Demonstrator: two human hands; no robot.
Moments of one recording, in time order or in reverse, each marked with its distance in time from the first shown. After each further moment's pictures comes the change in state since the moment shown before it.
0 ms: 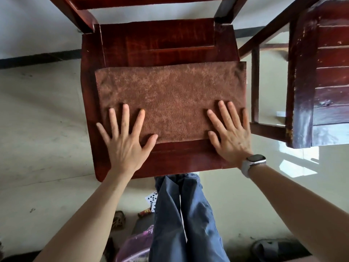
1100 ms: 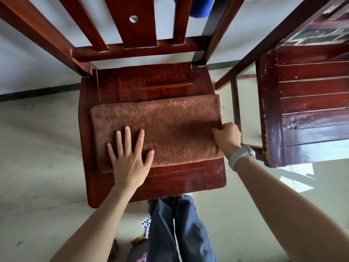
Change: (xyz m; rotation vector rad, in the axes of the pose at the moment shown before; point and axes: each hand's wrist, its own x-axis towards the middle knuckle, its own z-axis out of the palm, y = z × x) left_hand 0.018 0.037 -0.013 -0.085 -0.065 -0.051; right_hand 0.068 0.023 -0.058 0.667 -0.192 0.920
